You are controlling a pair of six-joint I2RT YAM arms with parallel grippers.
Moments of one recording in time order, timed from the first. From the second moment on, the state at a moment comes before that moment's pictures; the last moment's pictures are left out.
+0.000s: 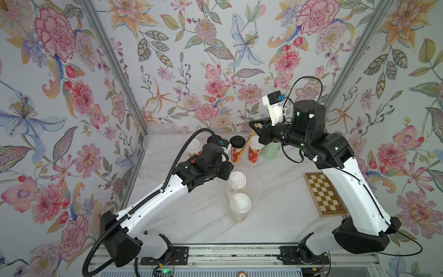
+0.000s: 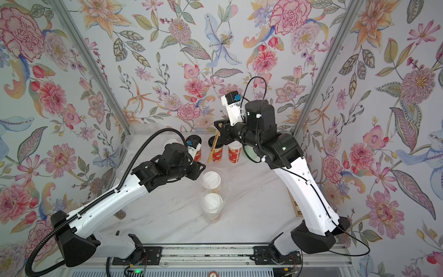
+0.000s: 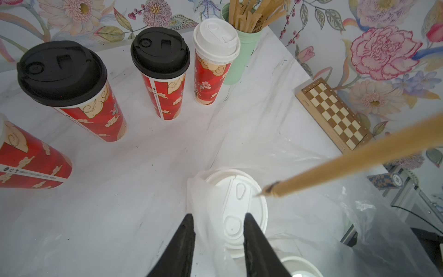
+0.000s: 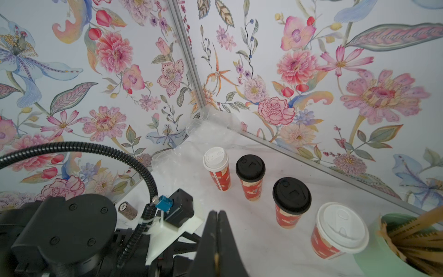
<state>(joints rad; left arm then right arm) -0.77 1.37 1.33 -0.61 0.00 -0.33 0.68 1.47 2.00 -0.81 -0.15 0.17</state>
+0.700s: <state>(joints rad) -0.75 1.35 1.27 -0.48 0.00 -0.42 0.76 1.44 1.61 -0.50 0.04 0.19</state>
